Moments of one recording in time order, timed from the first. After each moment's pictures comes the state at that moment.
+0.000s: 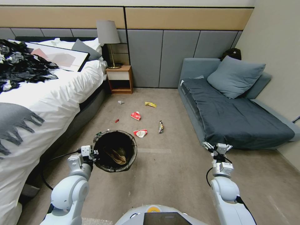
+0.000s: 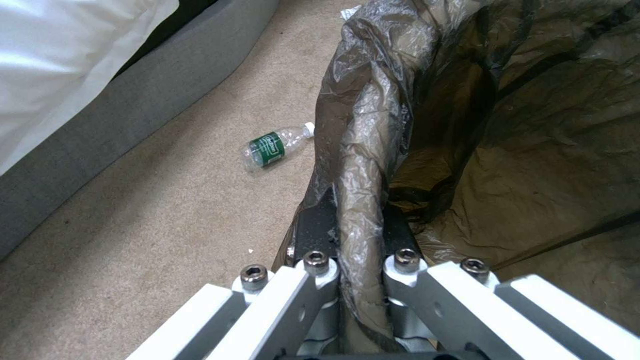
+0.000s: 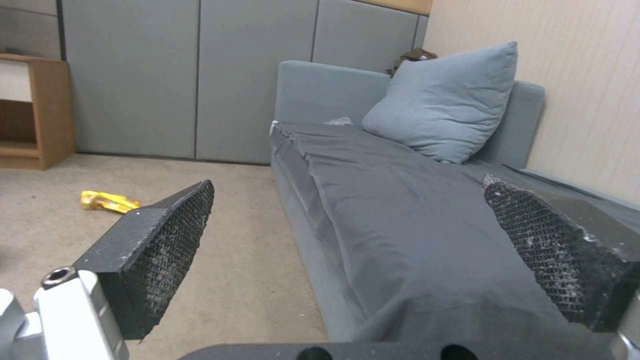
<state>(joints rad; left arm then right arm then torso) 1.54 -1.31 -0.76 -2.33 -0.42 0.73 -0.26 -1.47 1.38 0.74 1.96 0.10 0.12 0.15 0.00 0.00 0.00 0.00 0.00</state>
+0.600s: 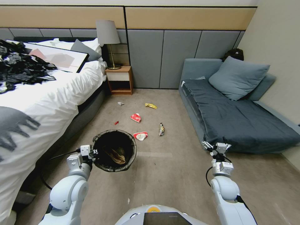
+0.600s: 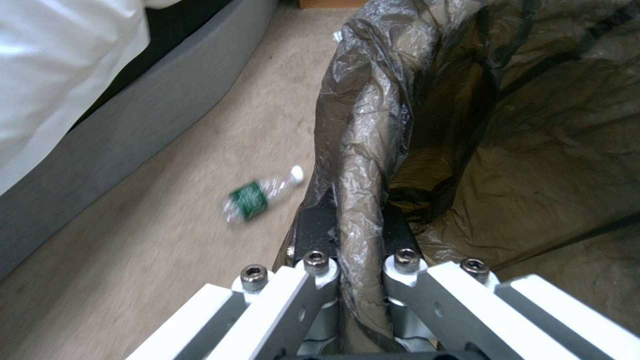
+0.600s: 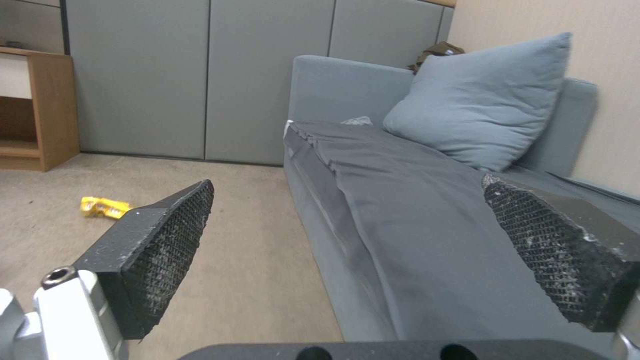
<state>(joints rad) 1.53 -1.29 -0.76 -2.34 -0.42 0.73 -0.26 -1.47 1.37 0.73 1.95 0.09 0.11 0.14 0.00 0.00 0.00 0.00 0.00</state>
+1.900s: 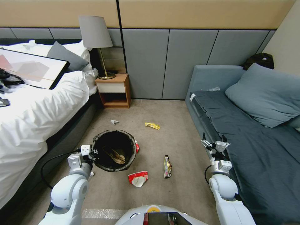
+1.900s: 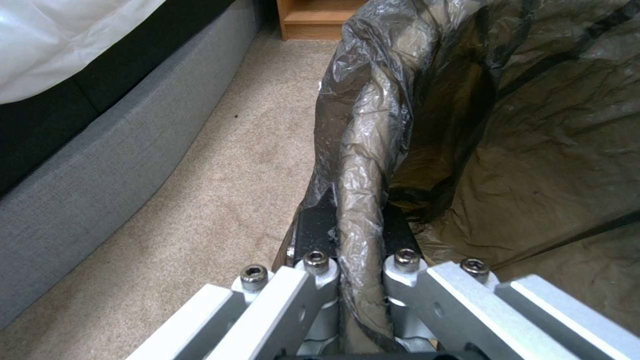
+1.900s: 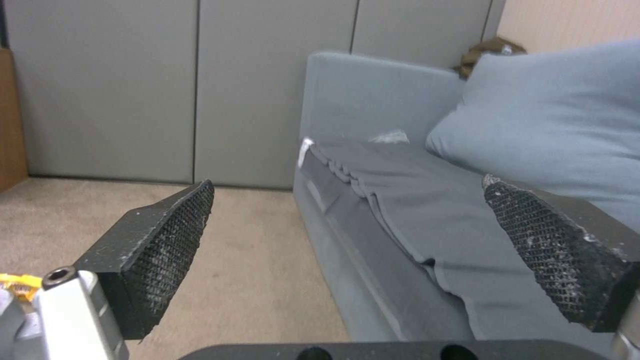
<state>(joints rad) 1.53 -1.31 -0.76 -2.31 -0.41 0.73 -0.26 -1.47 1.33 0.67 2.01 0.11 -0.01 0.24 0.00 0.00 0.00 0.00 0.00</state>
